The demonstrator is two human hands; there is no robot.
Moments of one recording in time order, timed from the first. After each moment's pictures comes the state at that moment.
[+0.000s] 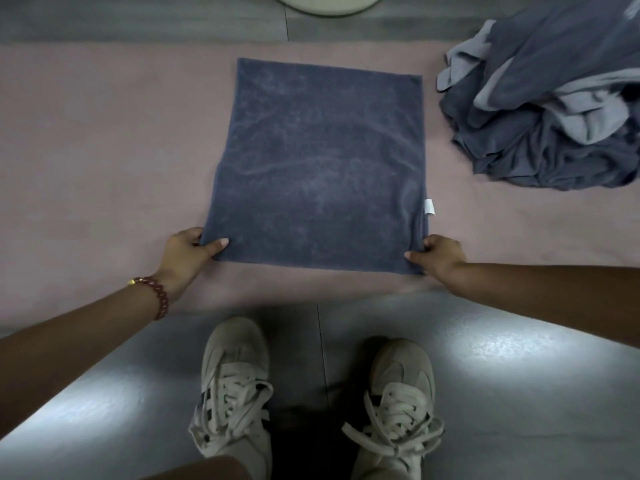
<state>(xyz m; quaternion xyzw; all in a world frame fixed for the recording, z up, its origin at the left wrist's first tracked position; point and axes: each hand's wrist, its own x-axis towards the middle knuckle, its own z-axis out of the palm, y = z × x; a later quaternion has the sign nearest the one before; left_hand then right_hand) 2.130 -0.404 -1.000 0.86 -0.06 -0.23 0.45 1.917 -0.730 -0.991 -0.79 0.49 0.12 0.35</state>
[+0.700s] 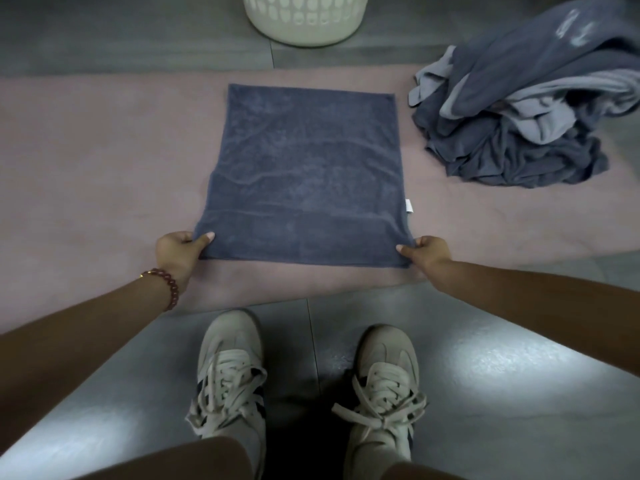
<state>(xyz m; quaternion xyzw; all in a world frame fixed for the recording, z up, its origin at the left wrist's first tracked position) 2.126 -0.408 -0.997 0.85 0.03 -0.16 0.50 1.900 -0.721 -0.981 -0.73 0.54 0.03 0.41</state>
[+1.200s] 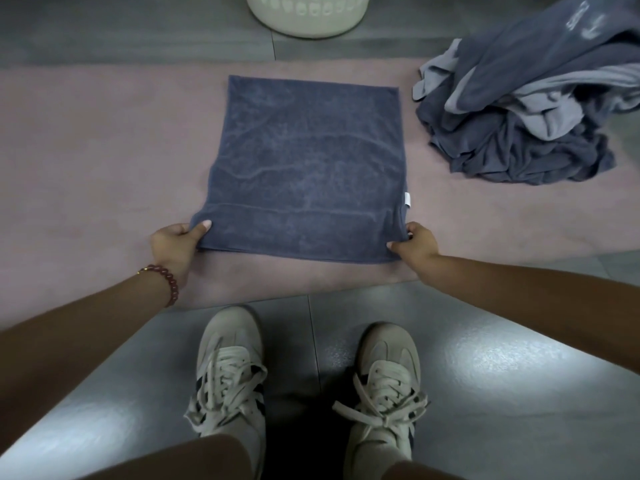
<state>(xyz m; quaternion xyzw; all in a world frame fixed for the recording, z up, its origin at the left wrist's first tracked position) 2.128 -0.409 -0.999 0.83 0.06 -0.14 0.53 1.919 -0.703 -0.978 -0.75 0.50 0.01 0.43</state>
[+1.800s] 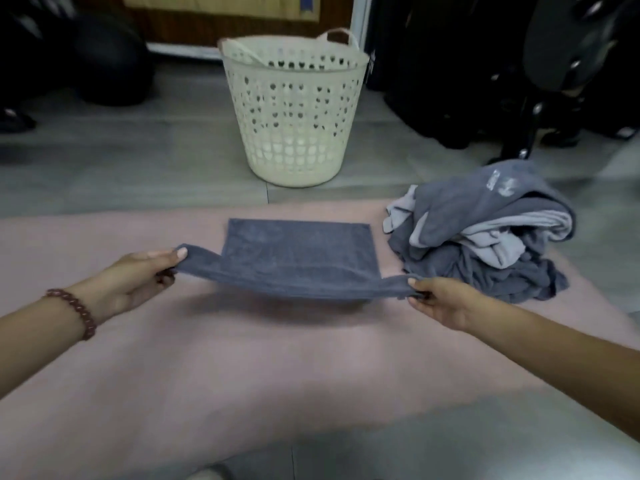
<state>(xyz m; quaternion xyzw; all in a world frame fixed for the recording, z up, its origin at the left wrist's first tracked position) 2.217 -0.457 -0.848 0.70 -0.03 -0.30 0.65 1.954 -0.789 -0.865 -0.48 0.50 -0.10 0.72</state>
